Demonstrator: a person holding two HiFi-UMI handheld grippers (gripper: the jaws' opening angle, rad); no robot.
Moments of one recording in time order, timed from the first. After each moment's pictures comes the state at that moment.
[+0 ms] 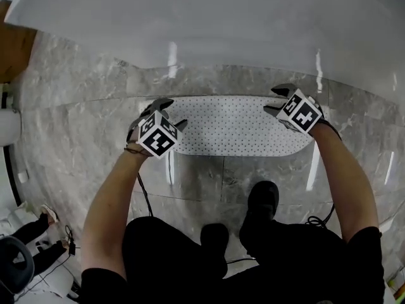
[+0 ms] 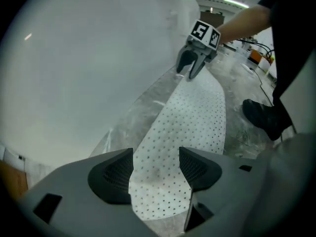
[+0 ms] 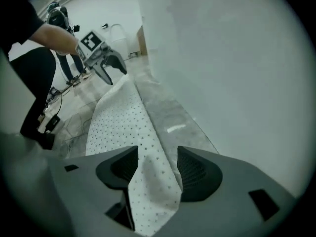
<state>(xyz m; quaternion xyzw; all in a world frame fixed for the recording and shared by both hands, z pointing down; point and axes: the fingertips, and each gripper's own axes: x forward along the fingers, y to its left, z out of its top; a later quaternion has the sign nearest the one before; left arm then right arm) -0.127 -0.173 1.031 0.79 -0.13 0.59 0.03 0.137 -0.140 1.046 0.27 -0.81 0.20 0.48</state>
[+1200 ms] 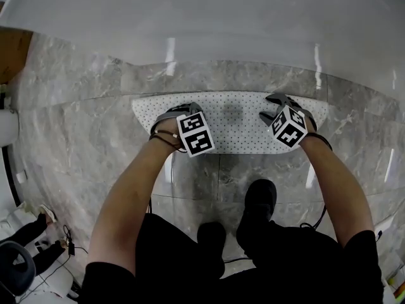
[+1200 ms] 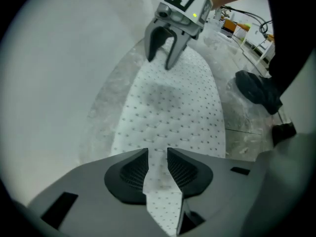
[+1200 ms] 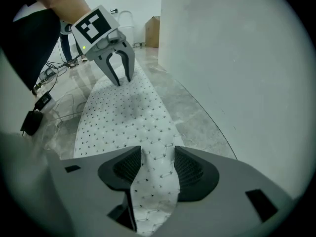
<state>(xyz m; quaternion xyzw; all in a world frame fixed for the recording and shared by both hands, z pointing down) -0.055 -0.122 1.090 0.74 0.01 0.67 -0.07 0.128 -0.102 1.086 0.28 -0.79 0.13 0.53</state>
